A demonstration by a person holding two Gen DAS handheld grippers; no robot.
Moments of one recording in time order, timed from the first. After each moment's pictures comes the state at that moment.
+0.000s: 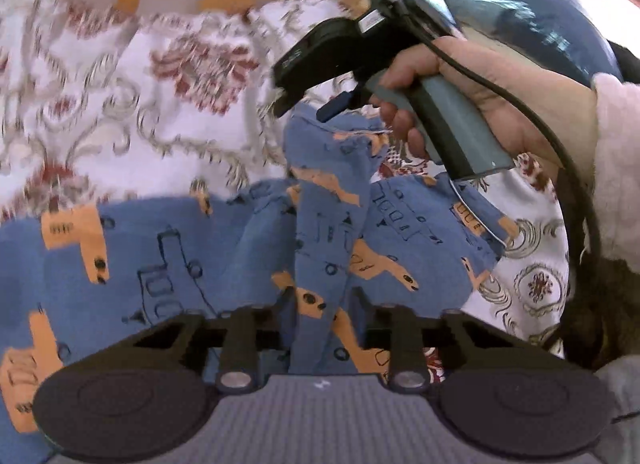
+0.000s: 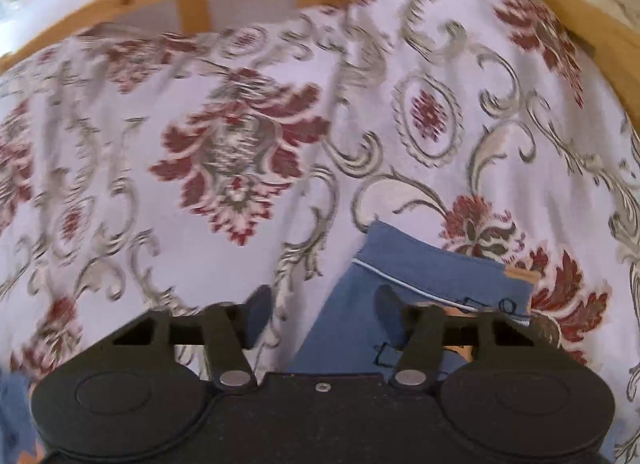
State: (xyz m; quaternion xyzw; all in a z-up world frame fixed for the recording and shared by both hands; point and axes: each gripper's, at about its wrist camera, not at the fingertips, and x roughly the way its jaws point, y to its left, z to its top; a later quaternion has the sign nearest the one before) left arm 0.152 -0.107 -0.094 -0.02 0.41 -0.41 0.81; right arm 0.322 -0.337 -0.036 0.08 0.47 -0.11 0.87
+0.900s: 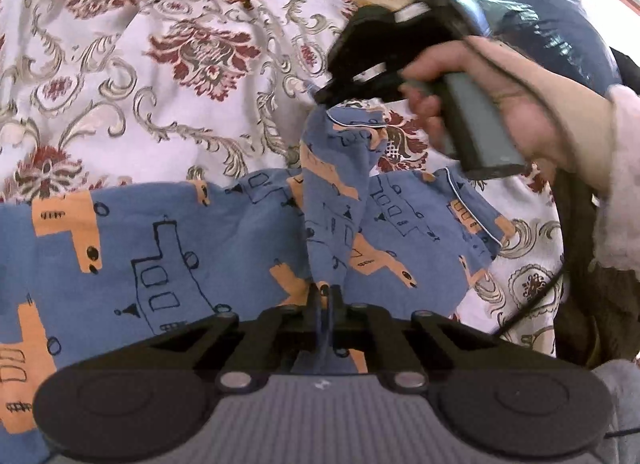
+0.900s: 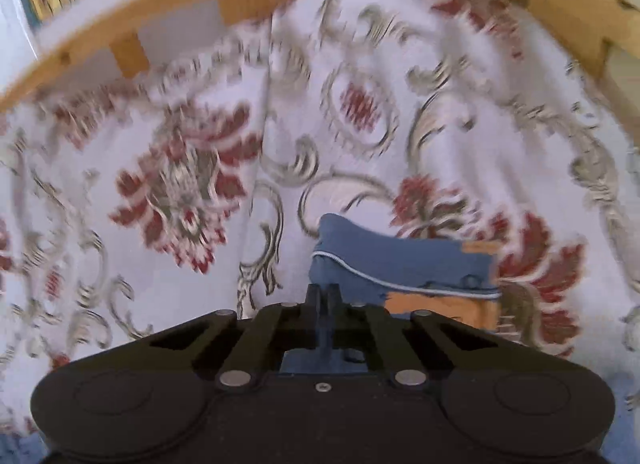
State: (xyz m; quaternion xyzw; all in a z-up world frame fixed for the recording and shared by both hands) left arm 0.155 -0.106 -0.097 -0.01 0.41 -0.42 0.81; right arm 0.296 -0.358 -0.021 0.16 0.43 -0.17 0.87
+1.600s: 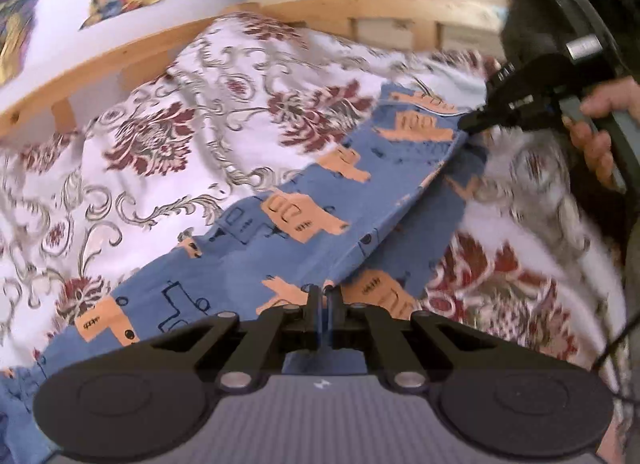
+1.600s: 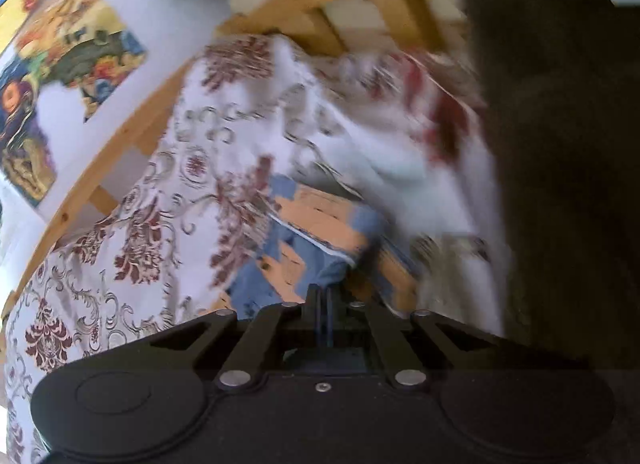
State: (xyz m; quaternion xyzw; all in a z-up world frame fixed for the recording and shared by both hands) left arm 0.090 -0.132 -0.084 0.24 0.29 -0.44 0.81; right arm 0.026 -0.432 -0.043 0.37 0.29 -0.24 0.85
